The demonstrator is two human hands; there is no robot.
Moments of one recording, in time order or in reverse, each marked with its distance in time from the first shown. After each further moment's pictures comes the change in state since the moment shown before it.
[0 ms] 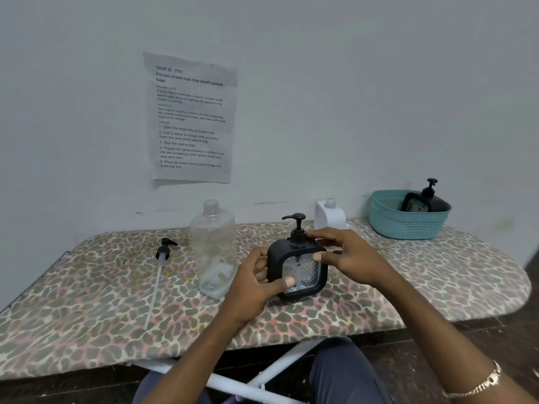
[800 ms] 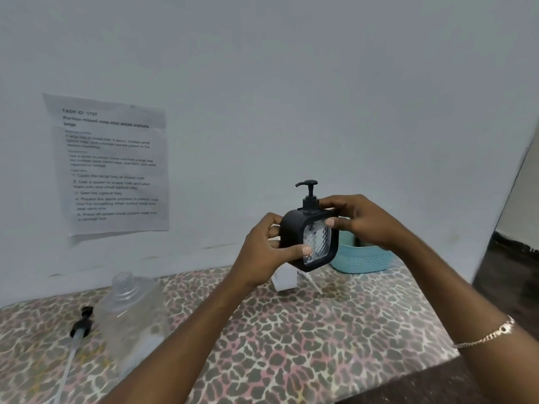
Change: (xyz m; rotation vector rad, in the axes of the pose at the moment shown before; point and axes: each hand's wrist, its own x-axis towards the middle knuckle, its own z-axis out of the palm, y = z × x) left_hand 0.151 0.107 0.106 0.099 -0.143 0.176; right_hand 0.052 0.014 -0.189 0.033 0.098 -0.131
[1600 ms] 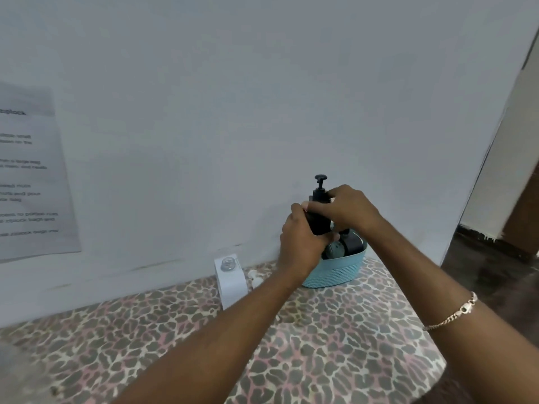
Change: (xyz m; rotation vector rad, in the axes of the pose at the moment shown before) left_hand 0.137 -0.045 0.176 0.248 0.122 0.049; right_hand 0.053 0.073 -0.064 -0.367 0.332 0.569
